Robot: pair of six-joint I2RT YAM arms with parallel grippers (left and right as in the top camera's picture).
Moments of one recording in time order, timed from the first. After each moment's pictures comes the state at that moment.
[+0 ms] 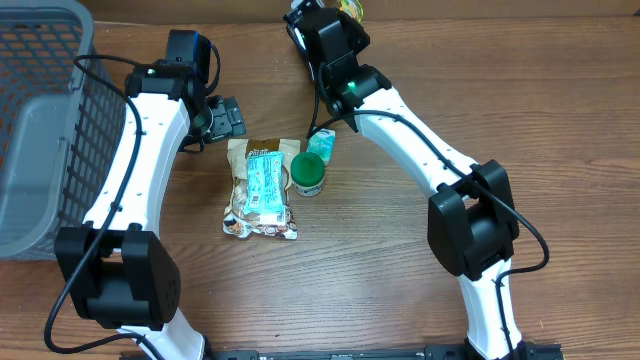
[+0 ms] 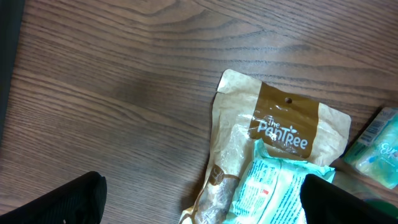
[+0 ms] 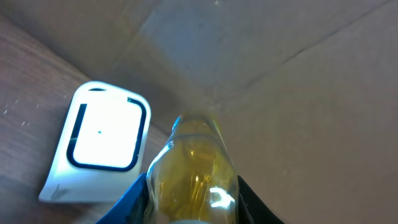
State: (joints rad) left arm -0.09 1.85 1.66 -1.13 -0.10 -0.41; right arm 0.55 2.23 1.95 -0.19 0.58 -0.50
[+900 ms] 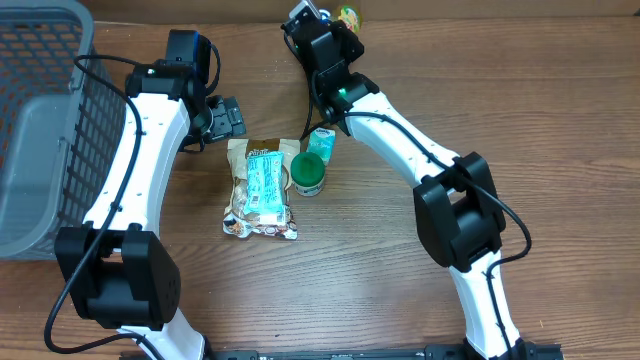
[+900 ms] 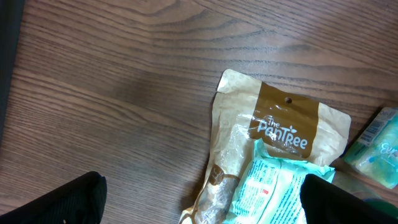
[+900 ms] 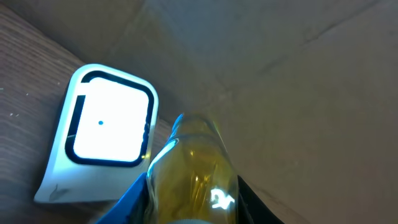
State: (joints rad) left arm -0.09 1.85 1.66 -1.13 -0.10 -0.41; right arm 0.56 2.29 1.95 -0.17 0.63 -0.46
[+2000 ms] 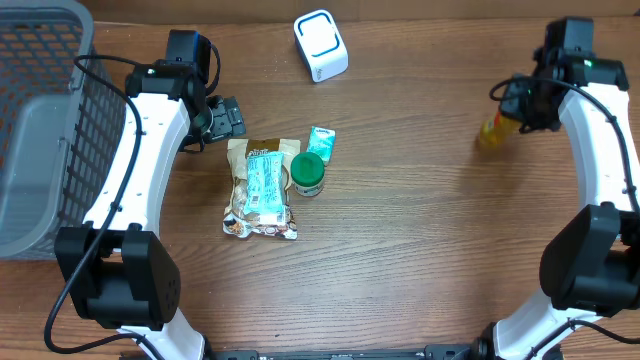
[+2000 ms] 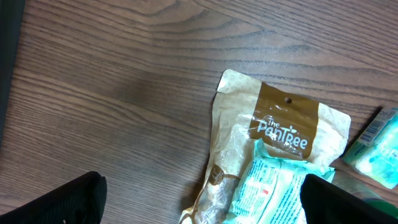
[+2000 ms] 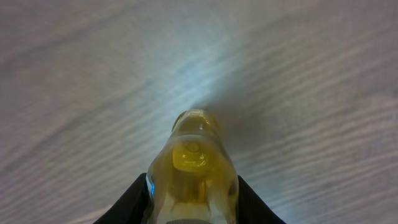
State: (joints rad) left arm -0.09 1.85 1.66 -1.13 -0.10 -0.41; right arm -0.17 1.88 1.66 -1.00 0.01 0.25
